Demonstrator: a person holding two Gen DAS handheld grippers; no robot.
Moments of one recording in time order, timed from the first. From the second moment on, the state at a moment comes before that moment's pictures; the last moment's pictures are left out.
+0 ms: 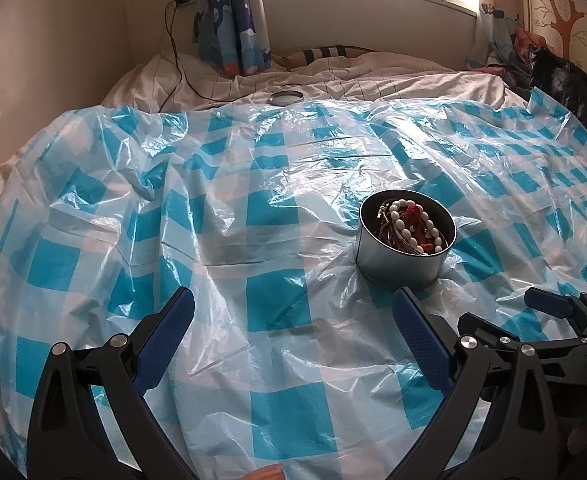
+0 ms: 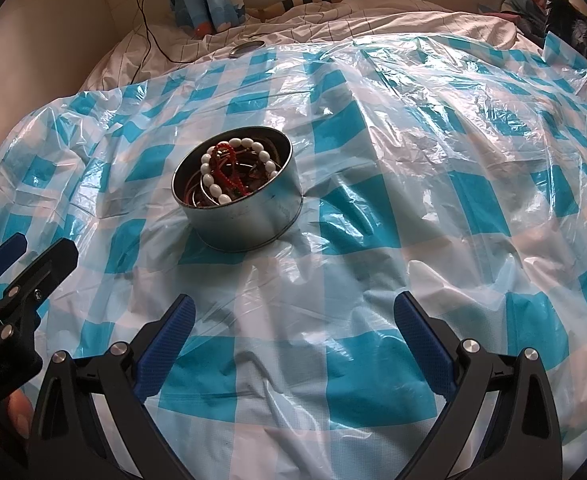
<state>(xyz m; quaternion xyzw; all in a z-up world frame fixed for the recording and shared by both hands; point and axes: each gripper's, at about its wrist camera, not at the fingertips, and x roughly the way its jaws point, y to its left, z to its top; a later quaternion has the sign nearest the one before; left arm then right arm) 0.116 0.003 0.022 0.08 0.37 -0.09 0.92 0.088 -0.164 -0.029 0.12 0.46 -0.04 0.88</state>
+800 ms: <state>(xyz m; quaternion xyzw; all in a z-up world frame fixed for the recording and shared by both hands) 0.120 0.001 0.013 0.09 0.39 -0.06 0.92 0.088 -0.165 -0.032 0.10 0.46 -0.05 0.88</state>
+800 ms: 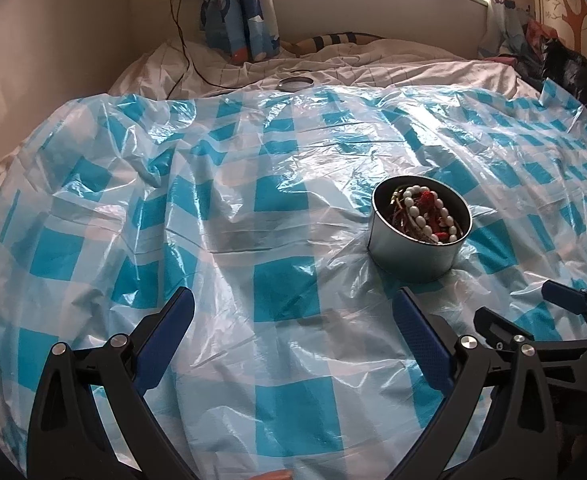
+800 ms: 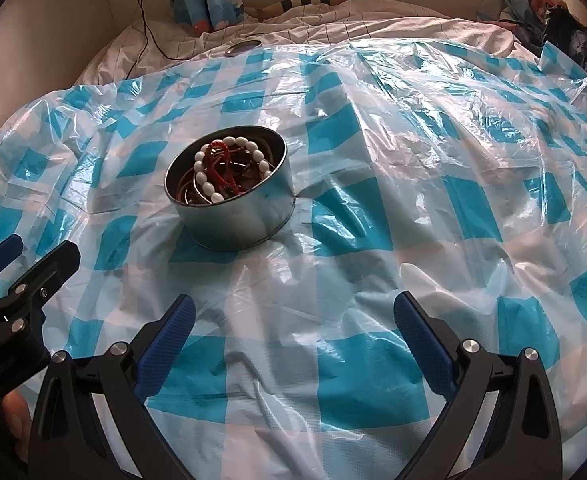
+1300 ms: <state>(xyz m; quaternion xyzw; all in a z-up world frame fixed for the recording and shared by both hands) 0.122 0.002 0.011 0.10 0.39 -0.06 0.91 0.088 -0.165 -0.032 0.10 0.46 -0.05 0.88</state>
